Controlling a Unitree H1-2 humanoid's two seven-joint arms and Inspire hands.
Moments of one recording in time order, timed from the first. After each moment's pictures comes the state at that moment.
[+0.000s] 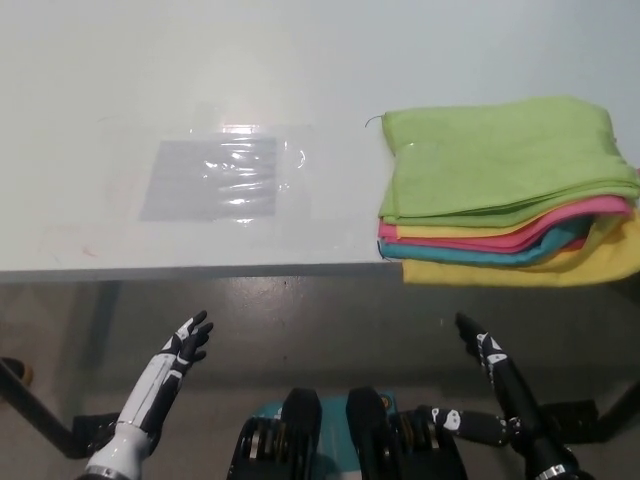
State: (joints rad) left_arm -0.07 0.19 -0.04 0.17 0.05 -0.13 -0.12; right_arm -0.09 -0.11 0.14 0.29 -0.11 -0.21 0.06
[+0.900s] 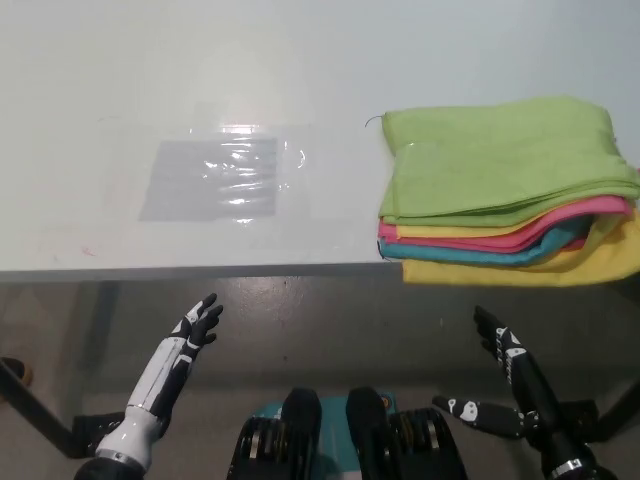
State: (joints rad) left_arm -0.10 0.17 -0.04 0.17 0.05 -0.13 -0.12; right_arm -0.09 -0.11 0.08 0.28 -0.08 -0.19 0.09
